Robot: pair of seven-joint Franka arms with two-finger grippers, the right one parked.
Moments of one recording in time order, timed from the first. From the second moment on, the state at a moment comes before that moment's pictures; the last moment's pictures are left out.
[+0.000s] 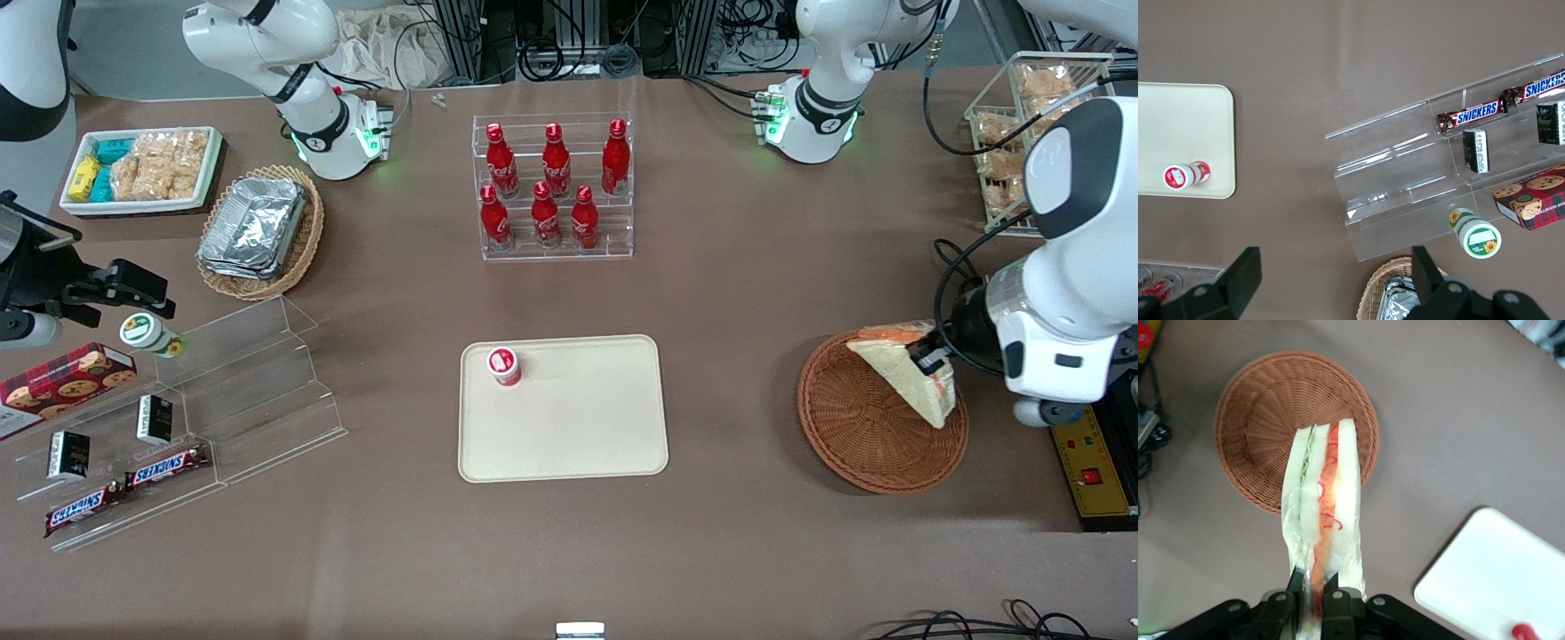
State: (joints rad) arm -0.05 0.34 -0.13 -1.30 0.00 1.58 -0.73
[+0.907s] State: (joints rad) arm -0.24 0.54 -0.42 -1.31 0.18 1.71 -0.69
